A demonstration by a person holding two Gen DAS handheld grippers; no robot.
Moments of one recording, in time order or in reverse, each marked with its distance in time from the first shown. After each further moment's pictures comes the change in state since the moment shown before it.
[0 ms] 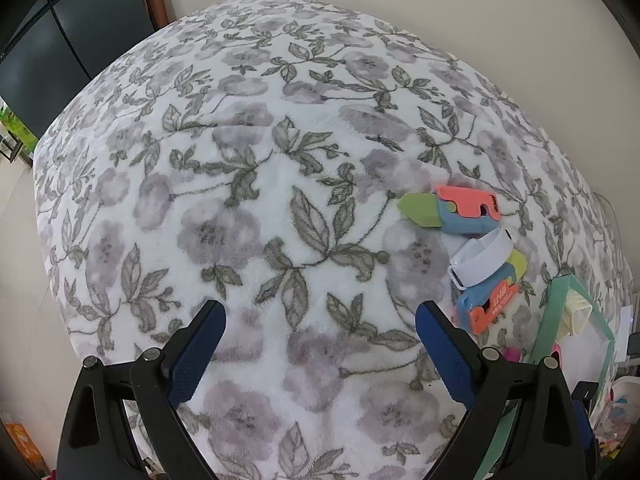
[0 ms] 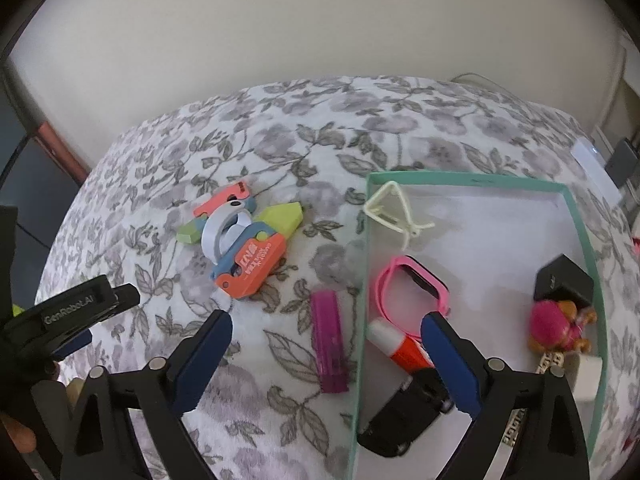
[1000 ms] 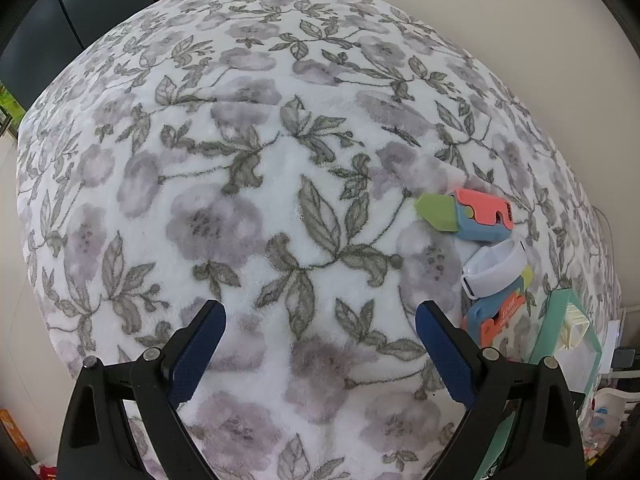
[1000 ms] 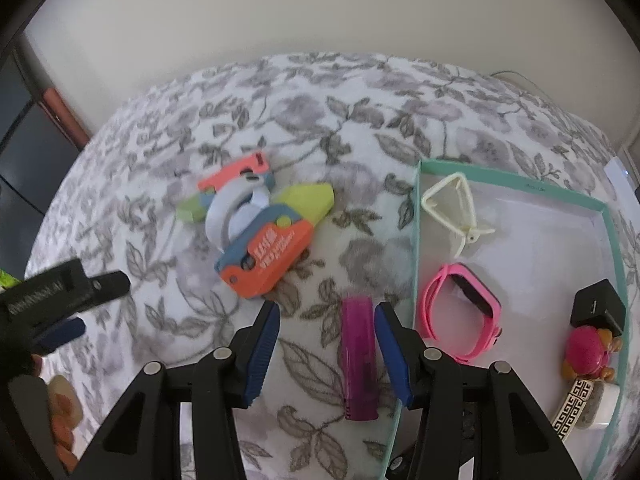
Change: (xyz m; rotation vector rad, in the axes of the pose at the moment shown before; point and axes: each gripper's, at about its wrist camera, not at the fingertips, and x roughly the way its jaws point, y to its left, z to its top) left arm 0.024 0.017 0.006 -0.060 0.063 -0.069; right arm 0.041 0.023 -0.001 -0.070 0.081 -0.009
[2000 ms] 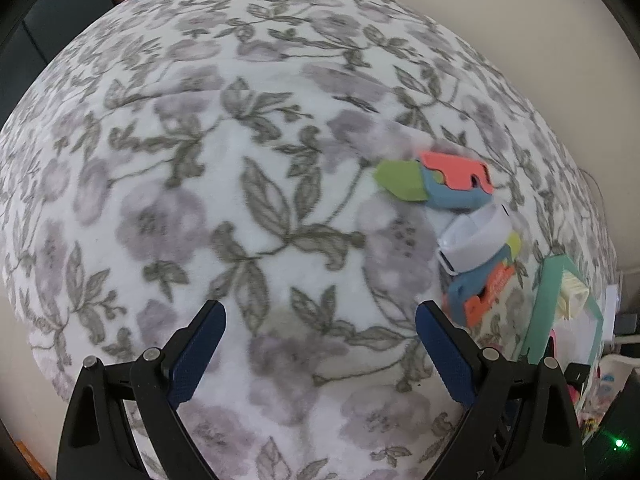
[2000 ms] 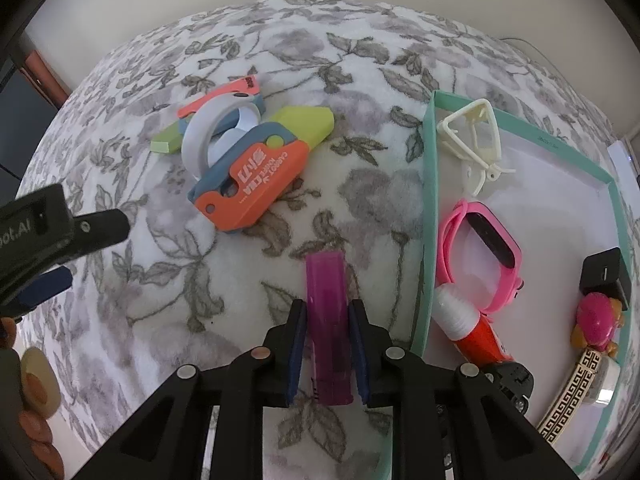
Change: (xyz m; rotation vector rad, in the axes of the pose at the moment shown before) left arm 0.019 -0.028 -0.002 0.113 0.055 -0.057; right arm 0.024 0.011 -0.022 -0.028 0.136 -0.059
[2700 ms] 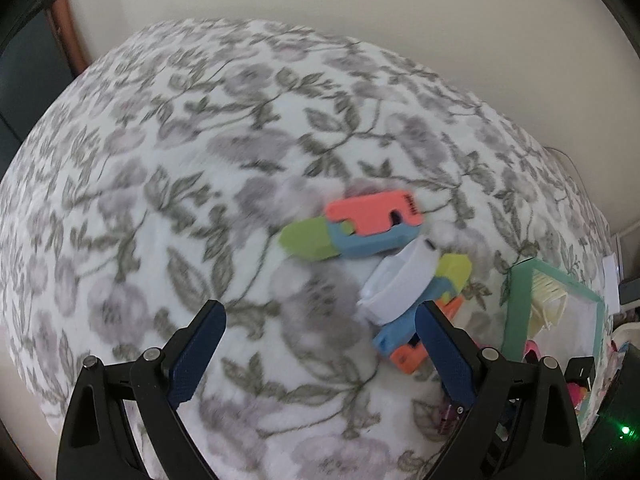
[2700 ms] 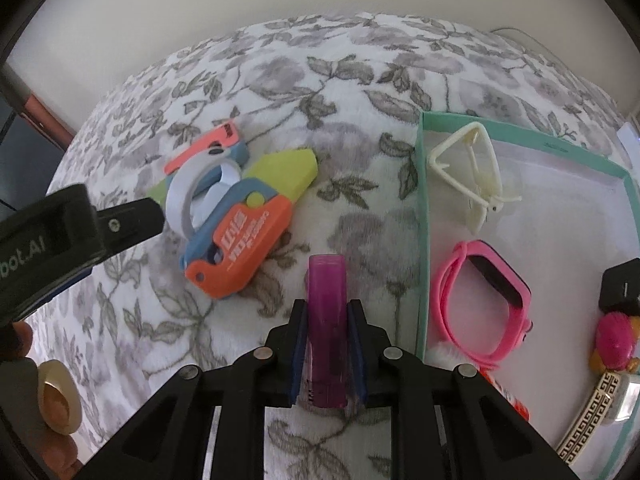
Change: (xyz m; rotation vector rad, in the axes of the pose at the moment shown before) left arm -0.004 -0.066 0.023 0.209 -0.134 -0.006; right arm 0.009 -0.023 0.037 0.096 -0.052 0.094
